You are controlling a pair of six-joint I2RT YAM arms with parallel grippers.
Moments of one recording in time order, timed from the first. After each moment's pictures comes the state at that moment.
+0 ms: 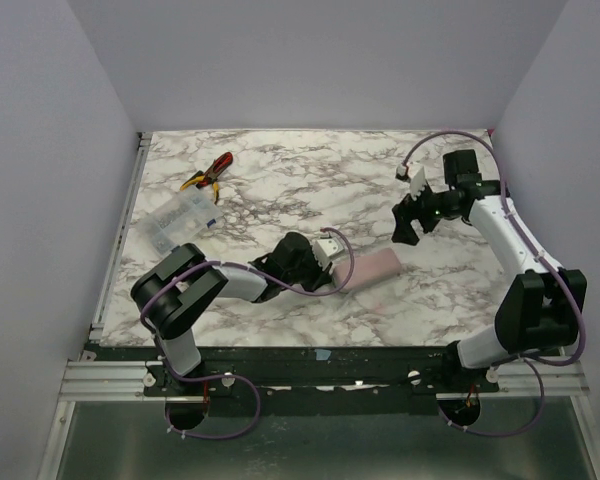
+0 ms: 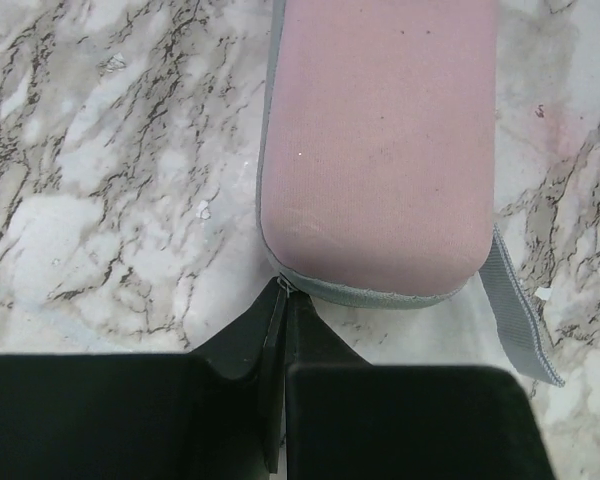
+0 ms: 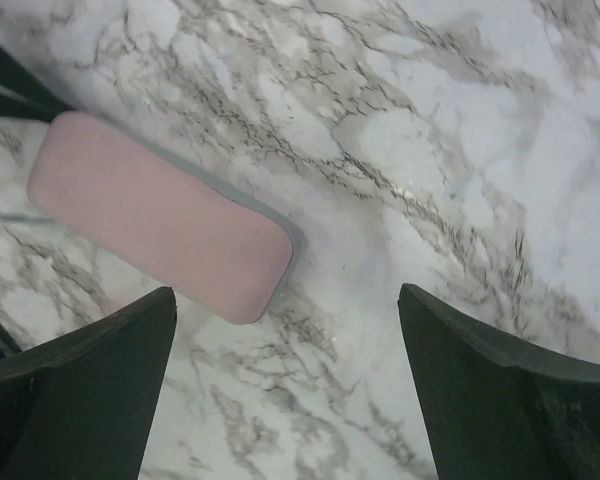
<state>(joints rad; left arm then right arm) -0.80 1.73 0.68 0.48 0.33 0.04 0.10 1.49 1.20 -0.79 -0.60 -0.73</state>
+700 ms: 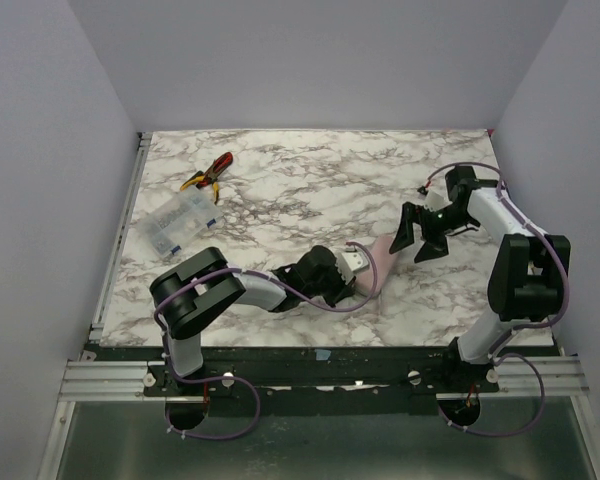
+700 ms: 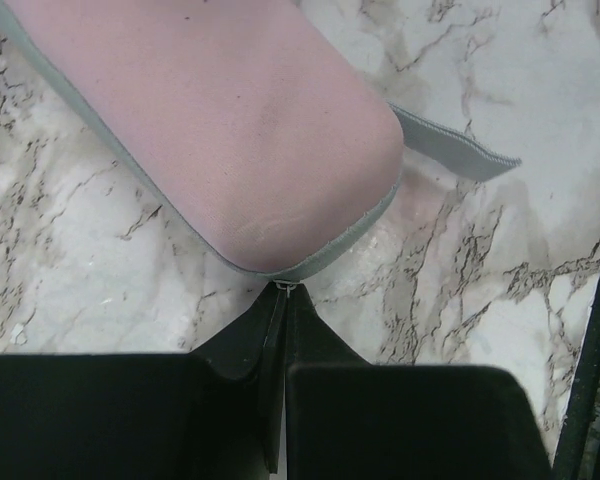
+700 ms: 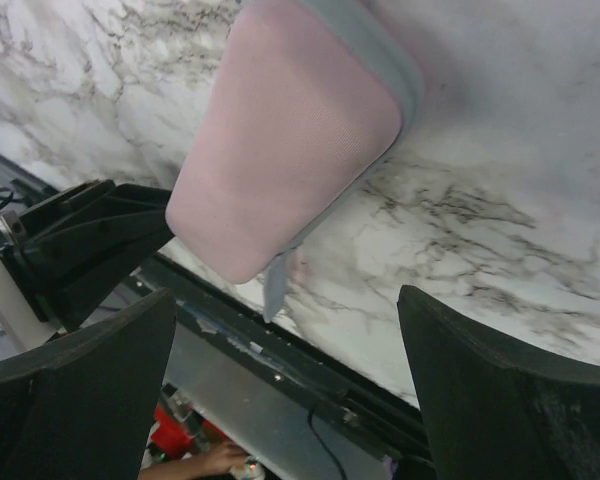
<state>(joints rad) -0.99 1.82 0.77 0.51 0.26 -0.04 -0.03 1.70 1.19 -0.98 -0.65 0.03</state>
